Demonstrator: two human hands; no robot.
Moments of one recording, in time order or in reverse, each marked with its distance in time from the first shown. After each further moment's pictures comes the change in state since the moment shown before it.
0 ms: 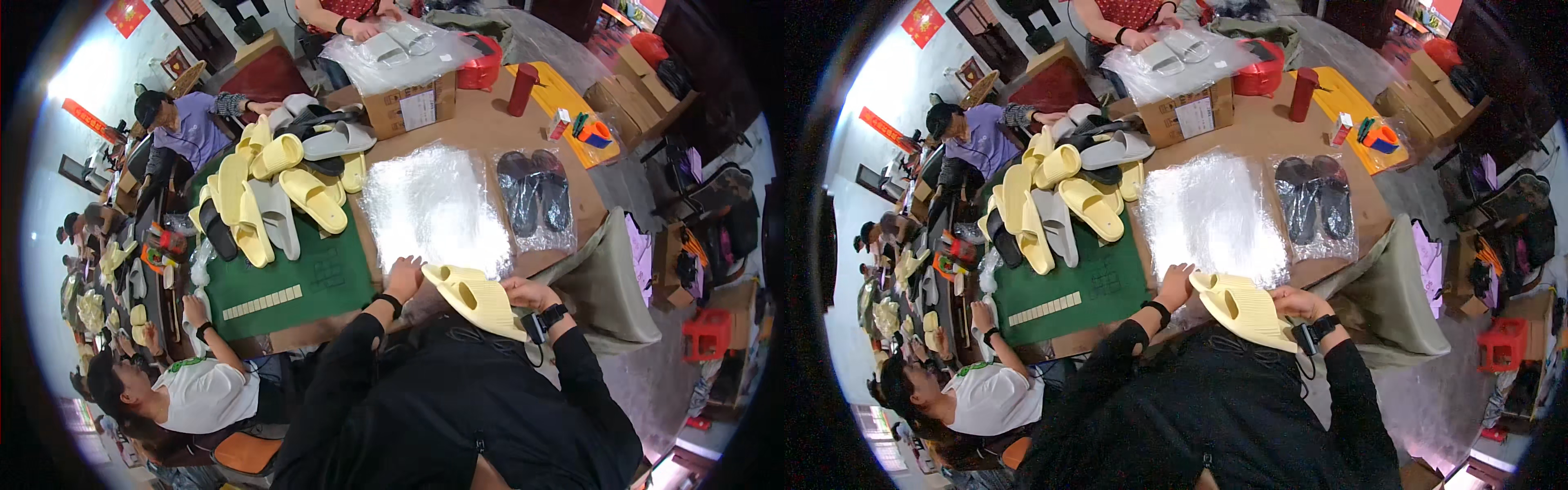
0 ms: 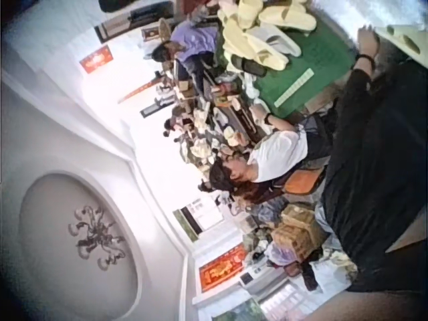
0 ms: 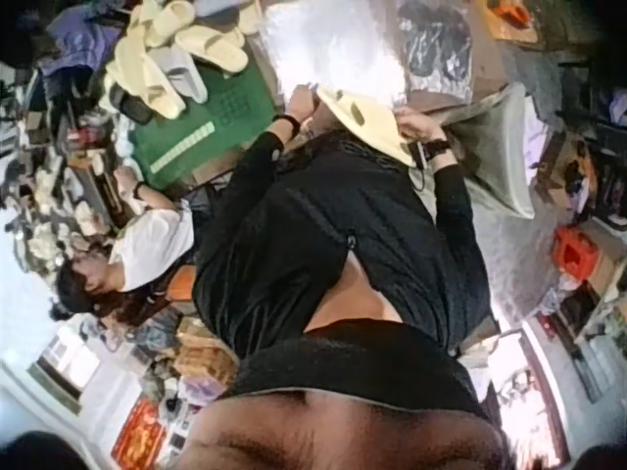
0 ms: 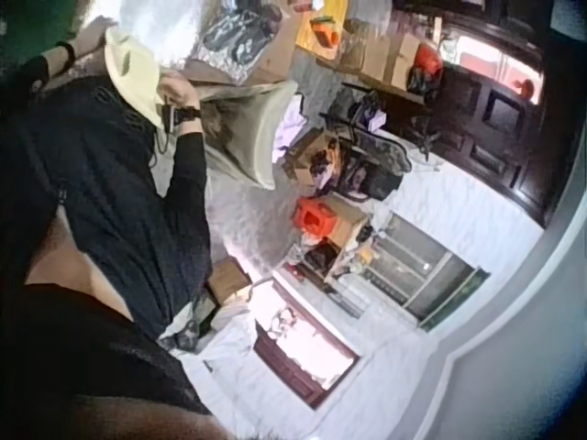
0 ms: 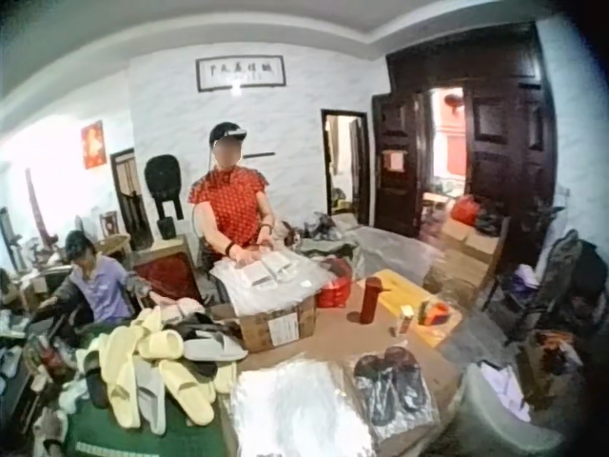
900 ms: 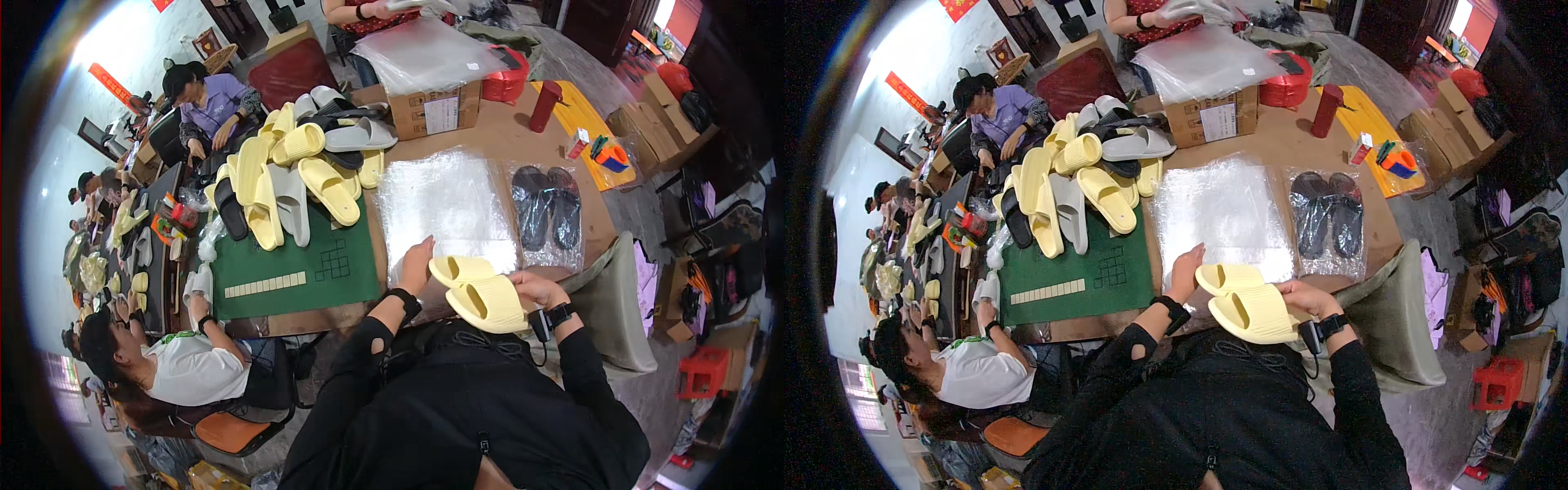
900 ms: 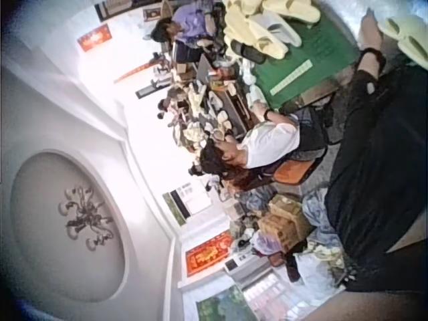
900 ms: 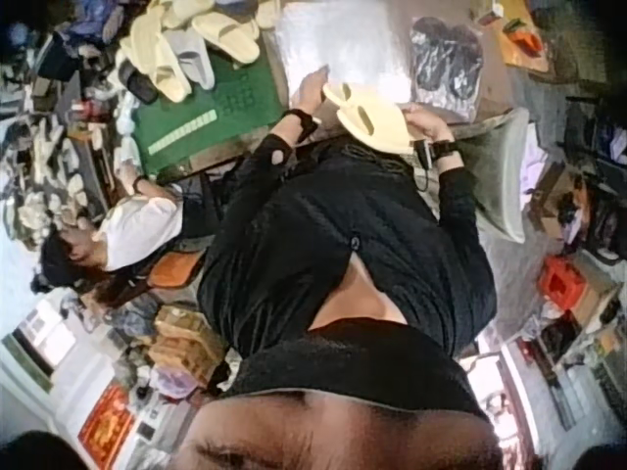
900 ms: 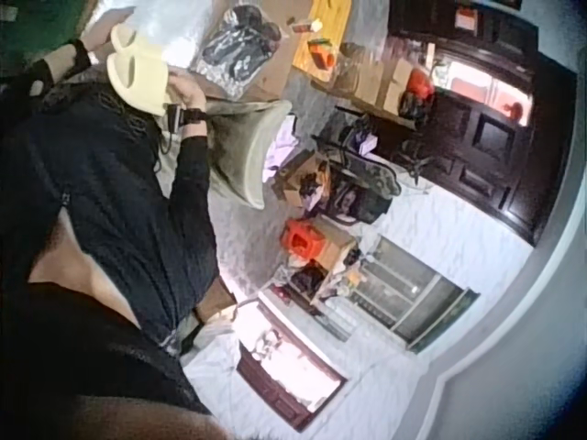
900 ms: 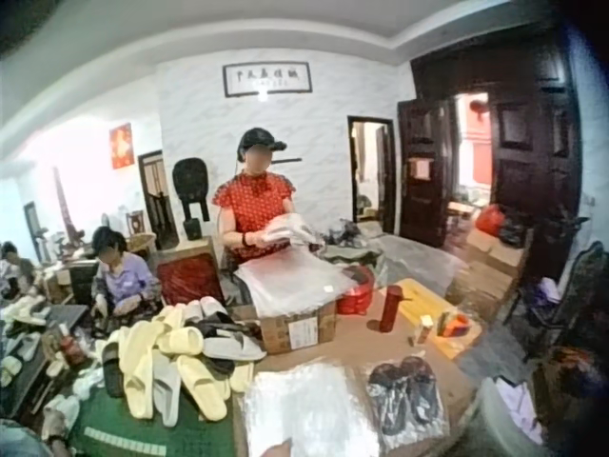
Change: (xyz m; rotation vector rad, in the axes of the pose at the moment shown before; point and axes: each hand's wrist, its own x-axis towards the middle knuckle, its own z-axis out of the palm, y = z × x) left_hand 0.030 0.020 -0.033 -0.470 0.407 -0.400; right_hand 0.000 -0.054 0.007 -0.222 -0.045 -0.069
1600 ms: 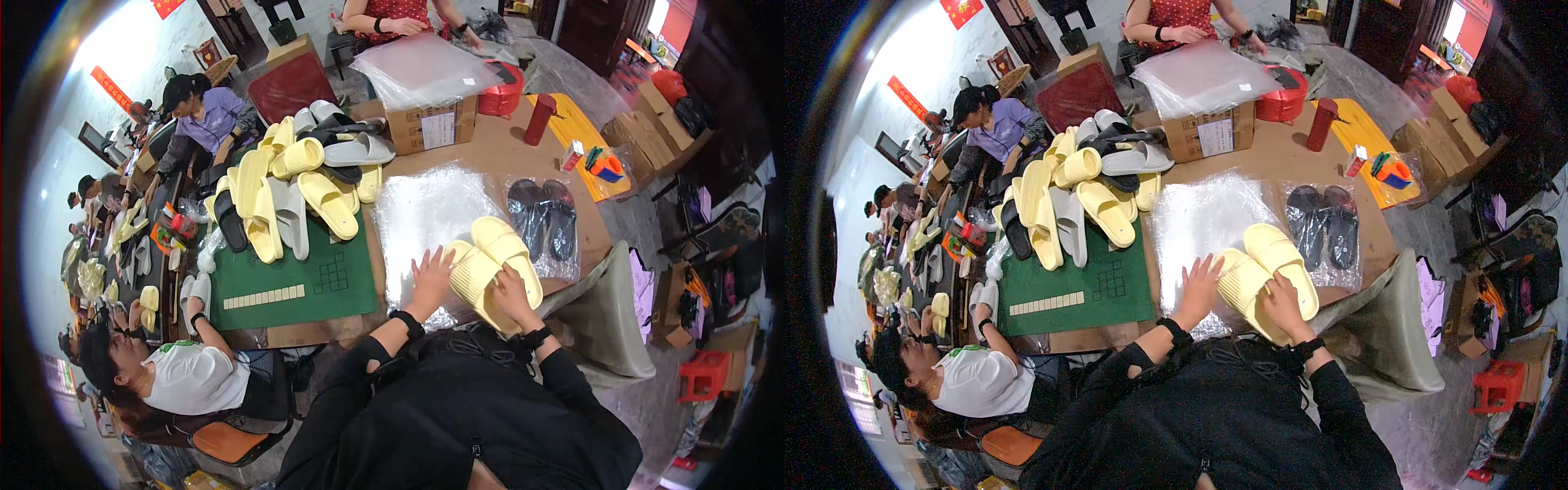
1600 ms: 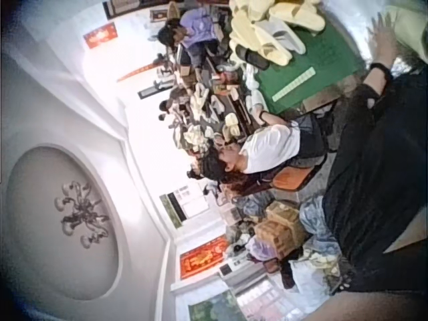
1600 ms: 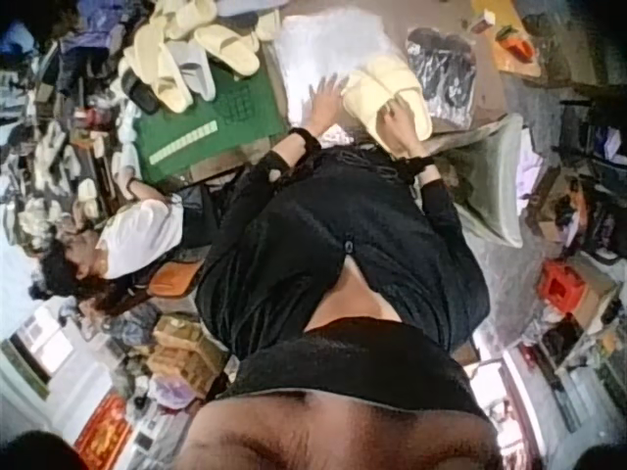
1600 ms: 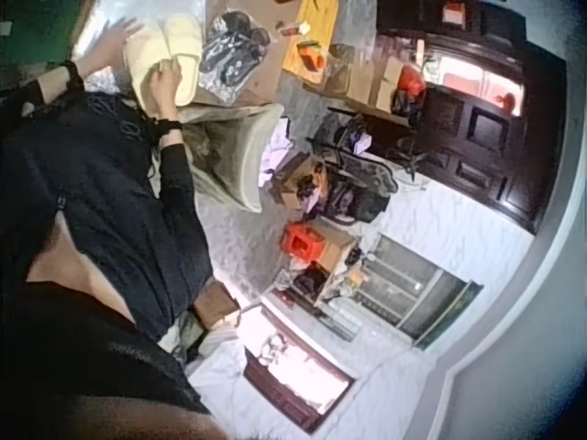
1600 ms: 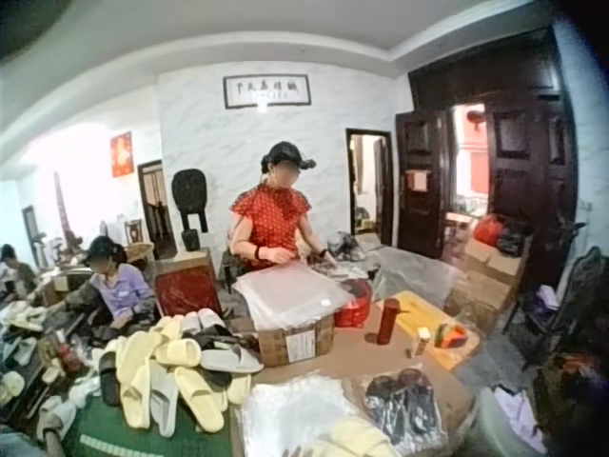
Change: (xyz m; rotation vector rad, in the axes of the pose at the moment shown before) left_hand -0.016 0.054 -0.007 0.227 -0.093 0.075; right_hand 0.033 0.022 0.030 -1.033 0.909 -0.418
